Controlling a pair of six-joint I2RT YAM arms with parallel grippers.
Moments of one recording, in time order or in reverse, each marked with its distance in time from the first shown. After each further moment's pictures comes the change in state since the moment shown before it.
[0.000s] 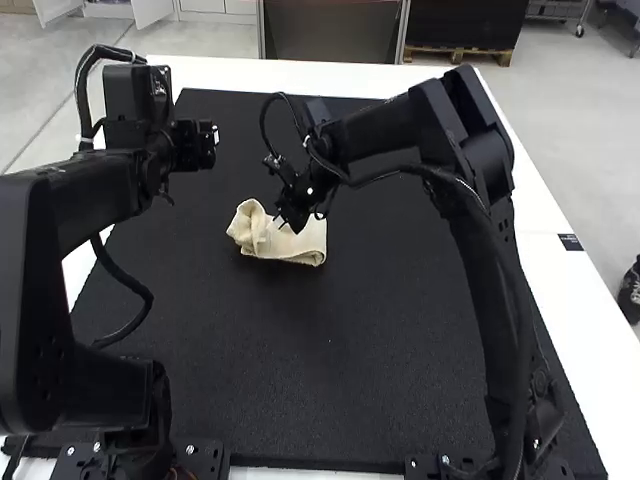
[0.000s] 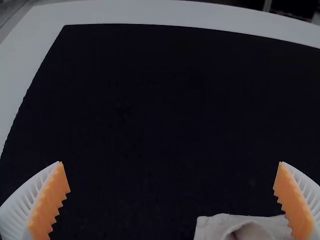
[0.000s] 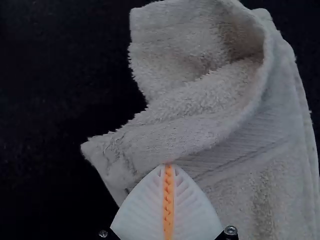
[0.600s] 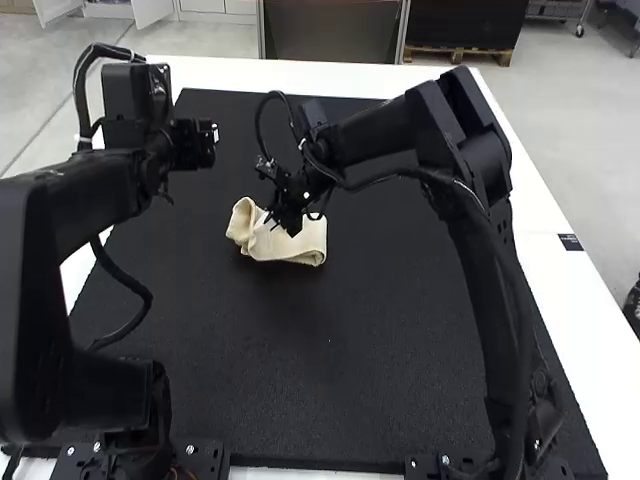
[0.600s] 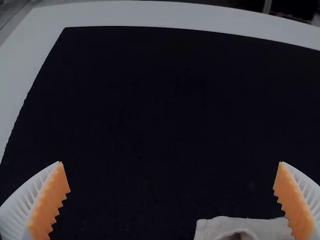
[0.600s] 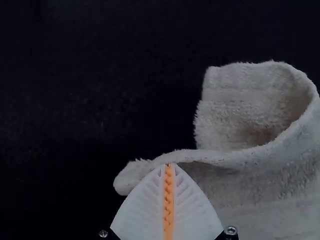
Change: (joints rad) left arm 0.000 -0.021 0.000 -0.002 0.000 -0.002; right arm 0.032 0.000 -0.014 0.072 -0.121 -0.207
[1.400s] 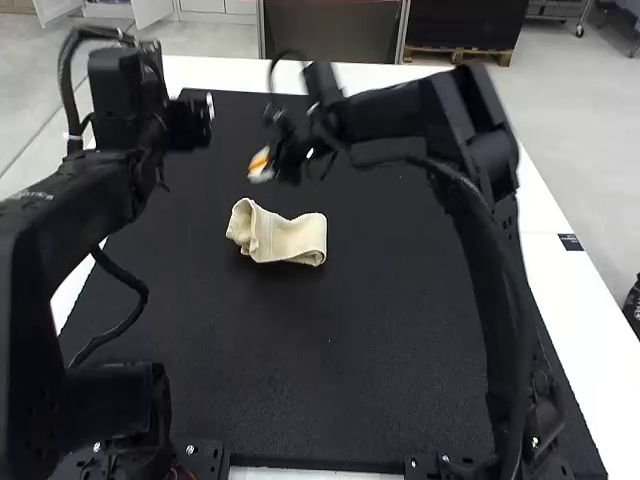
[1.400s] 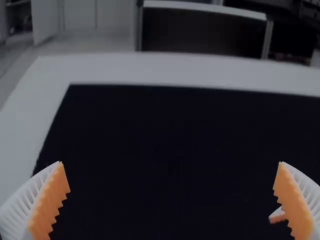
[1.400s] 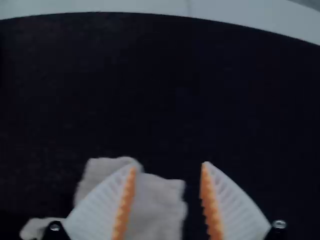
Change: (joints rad) left arm 0.000 -0.100 -0.006 0.156 -0.024 -0.004; right arm -0.132 -0.029 0.098 0.261 -0.047 0.139
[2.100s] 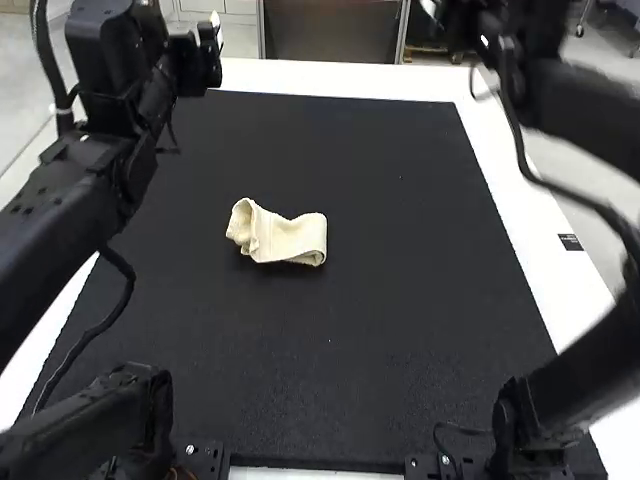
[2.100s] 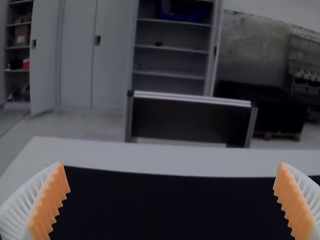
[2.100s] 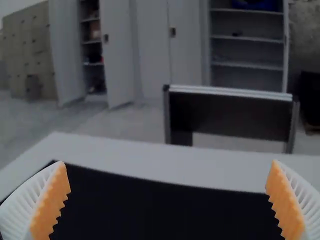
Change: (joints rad) left arm -0.231 -0.230 0.082 -0.128 -0.231 -0.052; right arm -0.513 -0.963 -0.772 0.500 0.431 0.696
